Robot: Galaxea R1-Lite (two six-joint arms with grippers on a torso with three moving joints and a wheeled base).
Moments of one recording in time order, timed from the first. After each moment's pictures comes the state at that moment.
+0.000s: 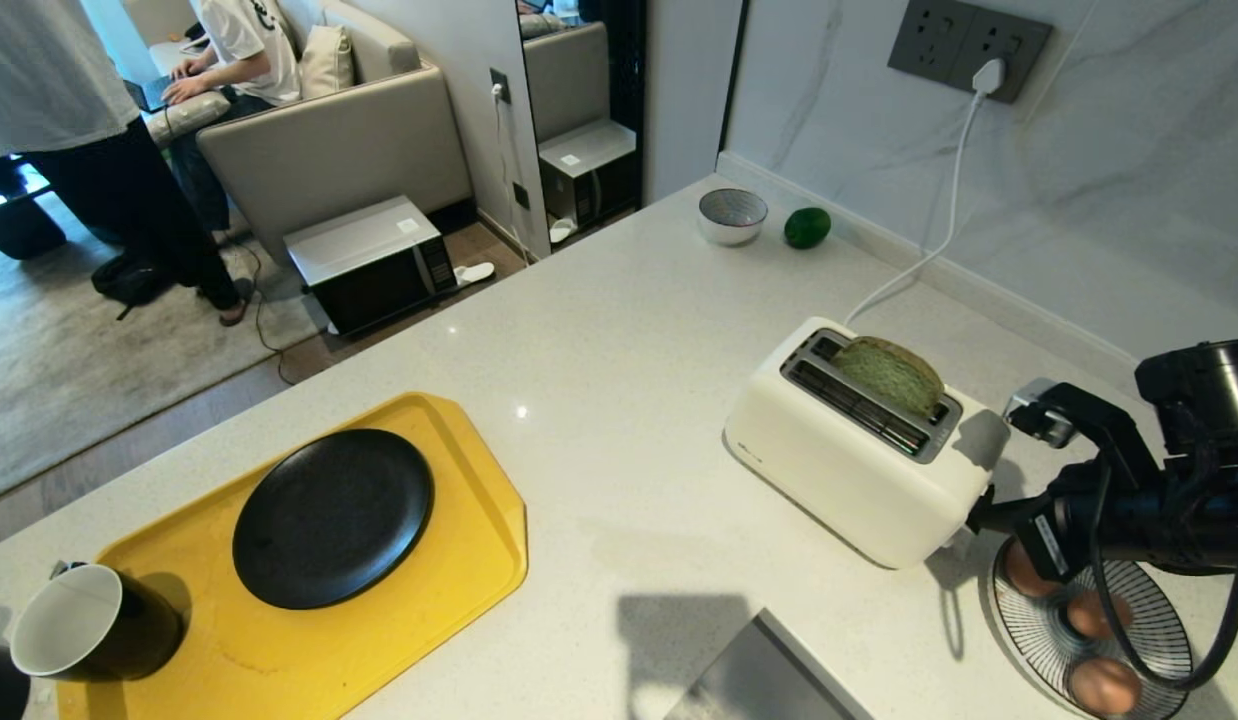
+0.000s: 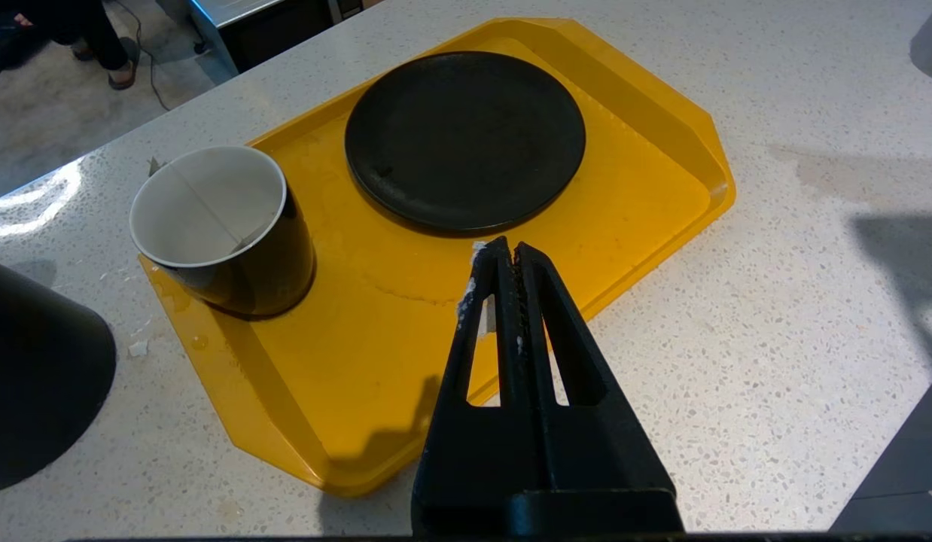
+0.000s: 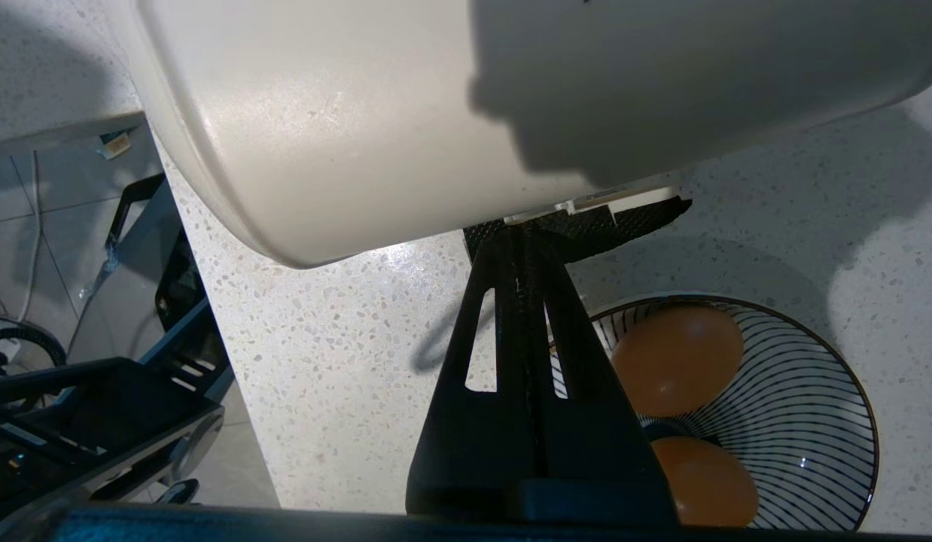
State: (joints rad) left arm 0.00 0.00 0.00 -0.01 0.00 0.01; right arm 0.04 1.58 -0.79 0.00 0.21 -0.36
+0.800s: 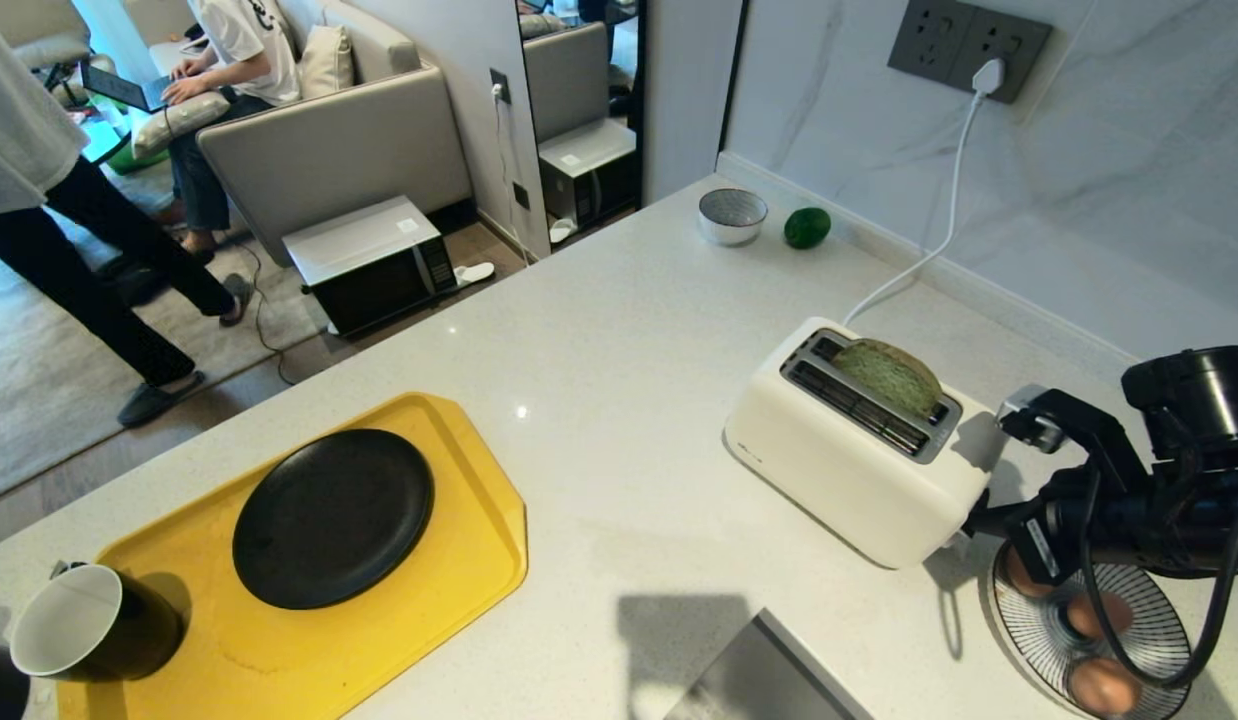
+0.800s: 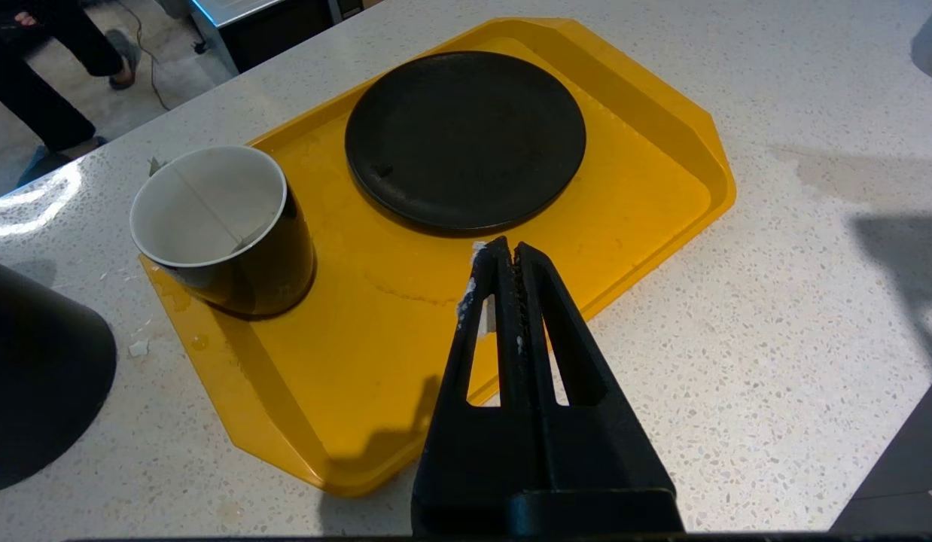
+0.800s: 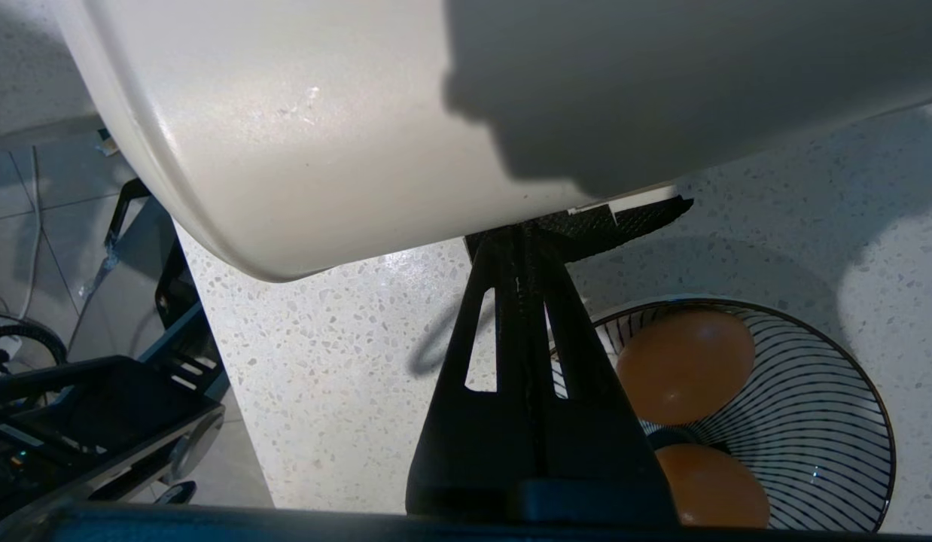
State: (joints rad) left arm 0.00 0.00 0.00 -0.01 0.00 0.01; right arm 0.04 1.60 -0.79 -0.01 0.21 -0.36
